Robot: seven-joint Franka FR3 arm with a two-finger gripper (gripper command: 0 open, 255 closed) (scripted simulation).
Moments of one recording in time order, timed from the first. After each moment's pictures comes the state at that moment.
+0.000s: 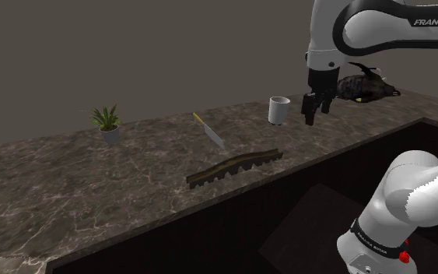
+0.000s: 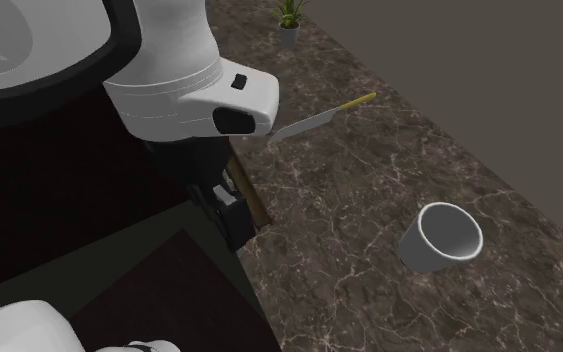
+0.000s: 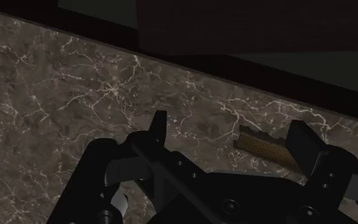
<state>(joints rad) 0.02 -0.79 0.06 -2.40 -0.12 1.48 0.16</state>
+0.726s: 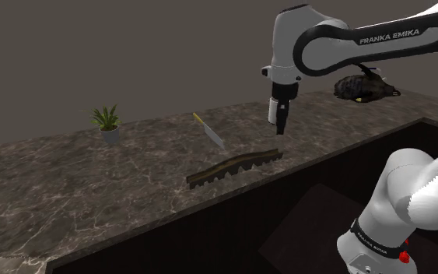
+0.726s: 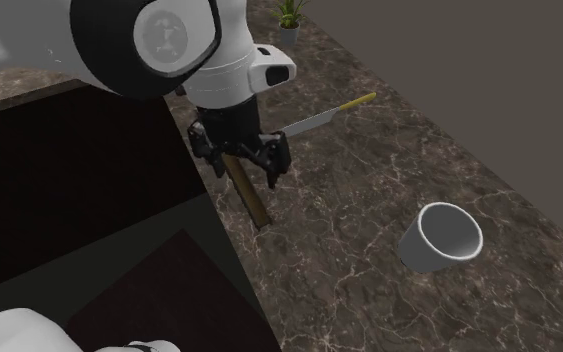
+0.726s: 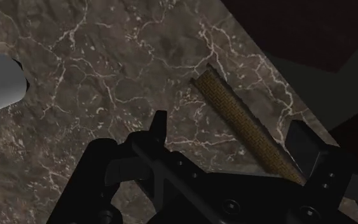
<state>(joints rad) 0.19 -0.55 0.01 -2.37 -0.14 1.74 -0.24</state>
